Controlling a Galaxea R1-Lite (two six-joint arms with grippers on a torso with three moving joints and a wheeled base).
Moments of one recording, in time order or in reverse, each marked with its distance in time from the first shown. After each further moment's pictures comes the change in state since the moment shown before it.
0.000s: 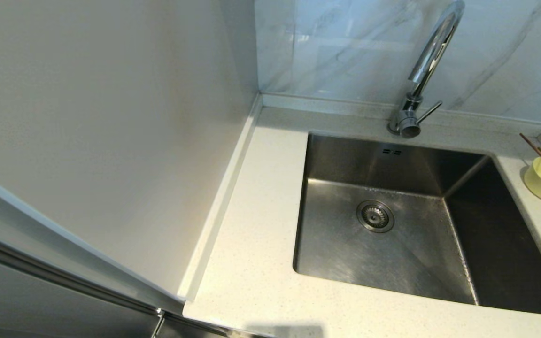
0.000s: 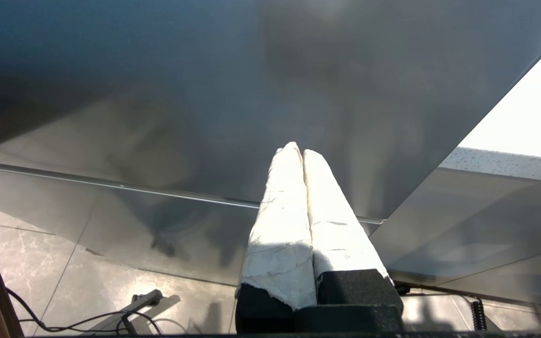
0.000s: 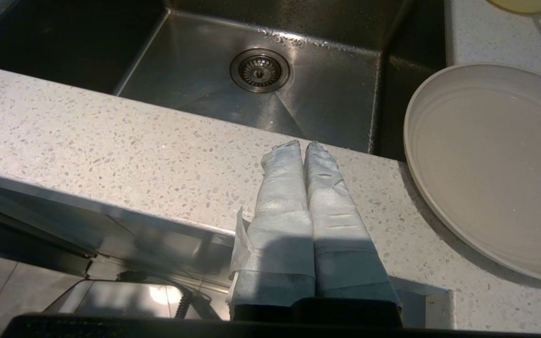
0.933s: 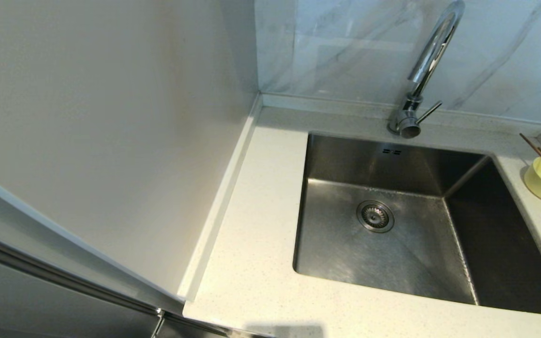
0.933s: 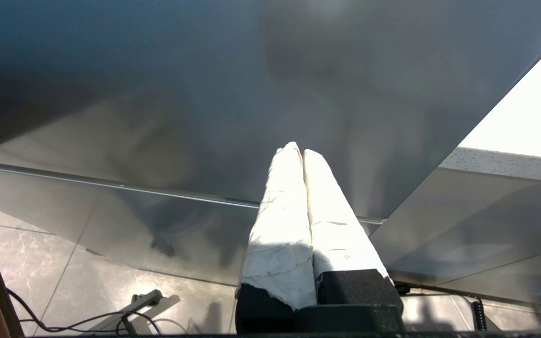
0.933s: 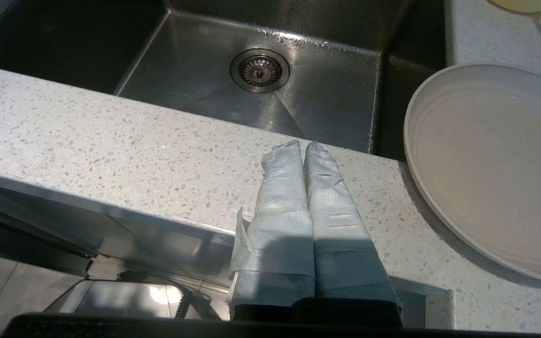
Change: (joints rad) left arm 0.000 0.000 0.000 0.000 0.000 0.000; right arm 0.000 0.000 0.000 0.002 0.000 0.000
